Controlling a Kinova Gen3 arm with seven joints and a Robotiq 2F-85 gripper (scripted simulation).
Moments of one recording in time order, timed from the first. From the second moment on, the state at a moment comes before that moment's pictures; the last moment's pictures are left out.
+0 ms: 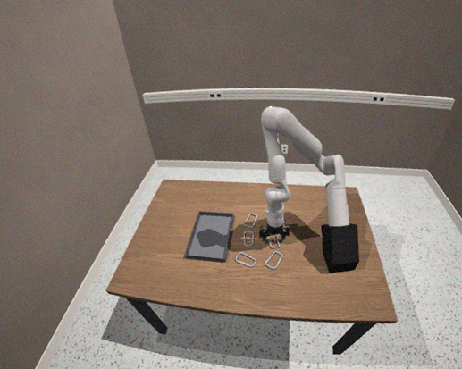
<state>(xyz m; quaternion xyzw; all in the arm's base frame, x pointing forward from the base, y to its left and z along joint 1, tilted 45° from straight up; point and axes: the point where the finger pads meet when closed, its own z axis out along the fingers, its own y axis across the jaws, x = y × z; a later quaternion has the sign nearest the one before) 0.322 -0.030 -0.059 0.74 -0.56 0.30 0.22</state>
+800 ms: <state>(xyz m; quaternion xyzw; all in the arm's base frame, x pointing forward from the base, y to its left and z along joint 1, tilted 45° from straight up) 0.306 0.024 0.000 0.74 -0.55 0.31 0.22</state>
